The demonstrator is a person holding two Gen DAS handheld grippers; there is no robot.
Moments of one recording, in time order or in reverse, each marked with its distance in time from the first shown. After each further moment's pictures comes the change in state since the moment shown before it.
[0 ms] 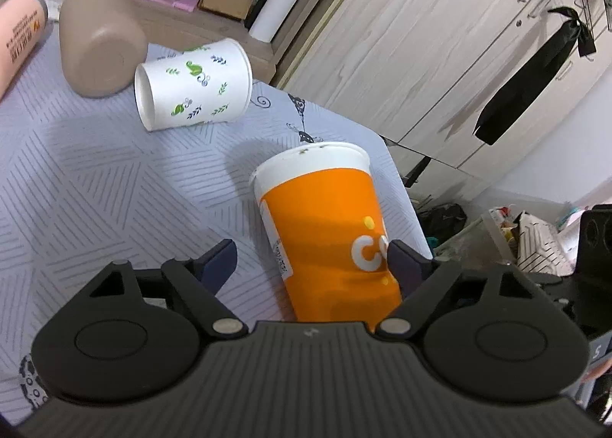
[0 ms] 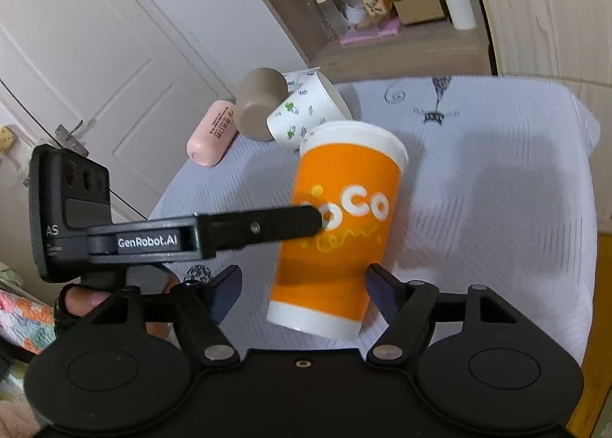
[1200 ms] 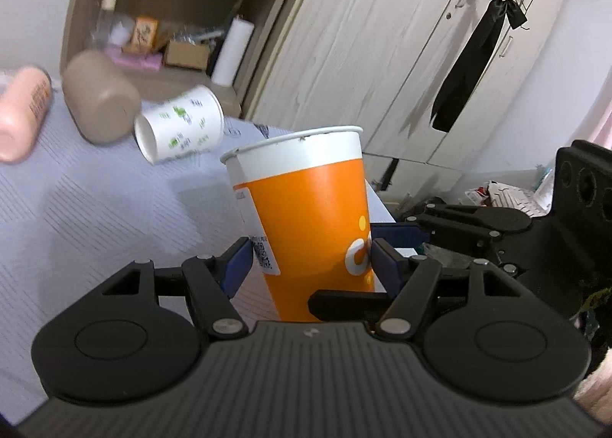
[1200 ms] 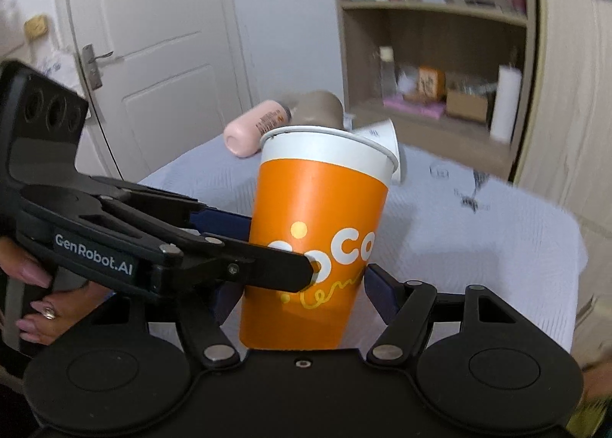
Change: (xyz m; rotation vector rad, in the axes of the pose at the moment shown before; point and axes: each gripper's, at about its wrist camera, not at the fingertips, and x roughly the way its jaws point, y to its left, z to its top) left arm -0.075 -0.013 -0.040 0.226 -0.126 -0.040; right arm 0.005 0.083 -0.036 -0.441 -0.147 -0.168
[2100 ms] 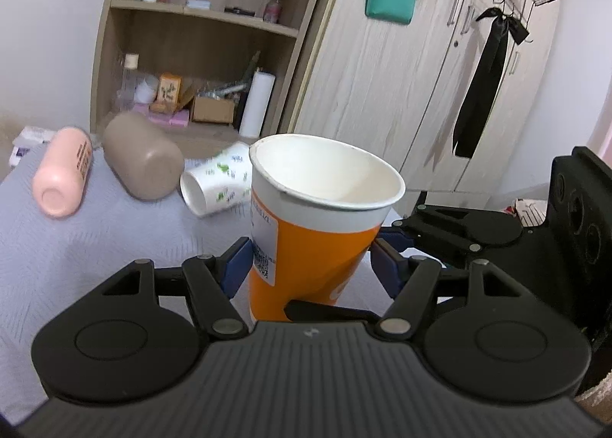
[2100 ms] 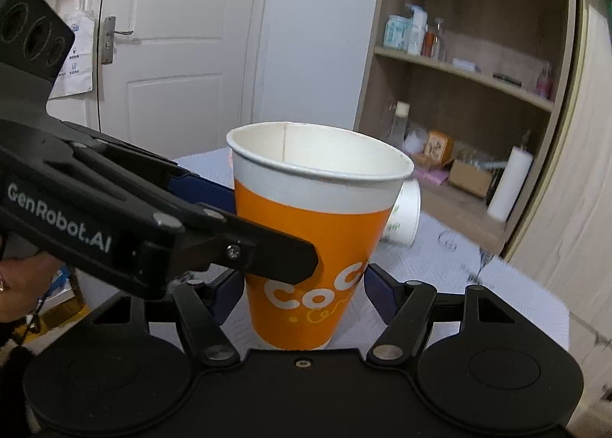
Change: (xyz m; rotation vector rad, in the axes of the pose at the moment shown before) left arm -0.024 0.008 0.001 0.097 -0.156 0.089; right arm 0.031 0.028 0.007 -0.215 -0.125 -0.094
